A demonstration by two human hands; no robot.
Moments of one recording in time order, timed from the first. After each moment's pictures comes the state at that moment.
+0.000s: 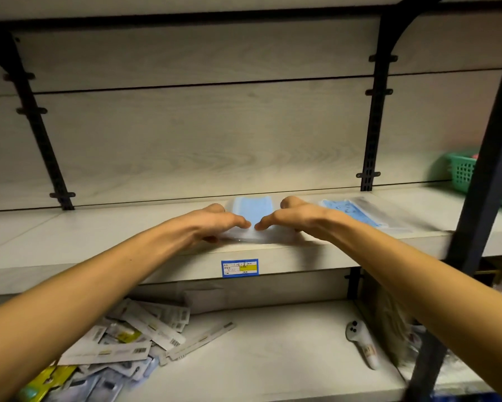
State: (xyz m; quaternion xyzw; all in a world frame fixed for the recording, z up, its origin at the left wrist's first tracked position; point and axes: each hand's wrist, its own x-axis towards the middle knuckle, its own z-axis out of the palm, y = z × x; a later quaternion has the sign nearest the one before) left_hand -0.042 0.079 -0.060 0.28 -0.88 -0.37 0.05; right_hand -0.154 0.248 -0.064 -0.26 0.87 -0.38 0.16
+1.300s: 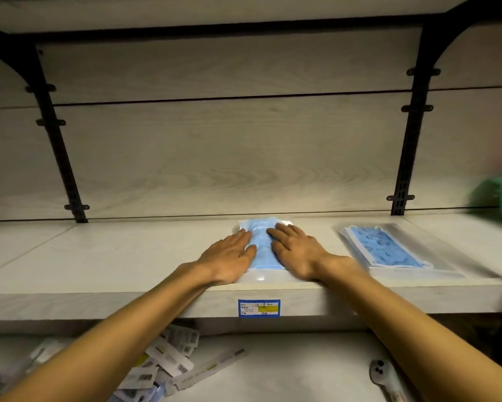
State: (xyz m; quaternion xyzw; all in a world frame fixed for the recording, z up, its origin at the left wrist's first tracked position) left_hand -0.078 0.039 -0.104 0.16 -0.98 -0.10 0.01; right_hand -0.204 0.189 -0.114 -0.44 0.89 -0.13 -0.01
